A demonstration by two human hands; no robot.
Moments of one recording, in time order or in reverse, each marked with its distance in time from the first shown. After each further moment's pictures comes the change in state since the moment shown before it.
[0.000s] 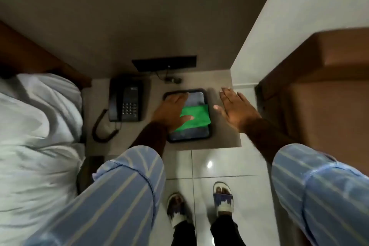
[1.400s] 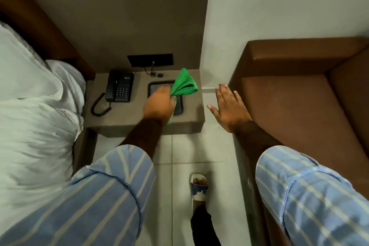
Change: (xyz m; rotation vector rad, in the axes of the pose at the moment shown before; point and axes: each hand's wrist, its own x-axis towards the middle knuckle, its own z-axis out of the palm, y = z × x) left_hand -0.235 0.202 -0.017 -0.131 0.413 -0.201; right_hand -0.302 0.021 -0.022 -0.073 0.270 0.020
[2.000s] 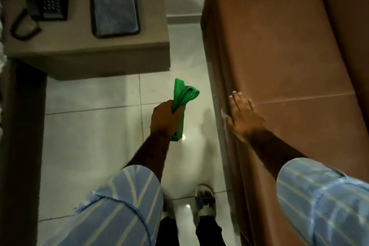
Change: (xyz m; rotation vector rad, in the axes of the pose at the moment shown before) left_hand -0.243 0.025 0.301 -0.383 -0.284 -0.270; right_hand -0.259 0.153 0.258 -0.009 -0.180 0.161
